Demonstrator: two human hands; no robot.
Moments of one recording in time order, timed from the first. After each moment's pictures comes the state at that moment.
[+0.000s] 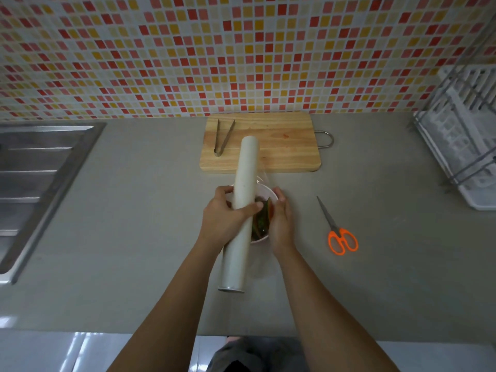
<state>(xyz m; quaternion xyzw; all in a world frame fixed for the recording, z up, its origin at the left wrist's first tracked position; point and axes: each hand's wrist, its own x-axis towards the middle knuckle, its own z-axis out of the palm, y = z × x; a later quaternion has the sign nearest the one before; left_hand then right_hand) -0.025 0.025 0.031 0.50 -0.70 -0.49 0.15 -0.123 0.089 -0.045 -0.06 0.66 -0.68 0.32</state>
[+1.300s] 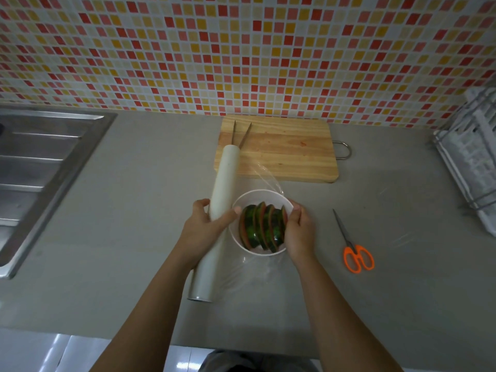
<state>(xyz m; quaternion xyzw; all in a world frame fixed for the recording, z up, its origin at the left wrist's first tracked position) 0.033 -0.021 0.016 0.52 -0.64 -0.55 0.12 -0.130 0.084 -0.039 -0.13 0.80 -0.53 0.23</state>
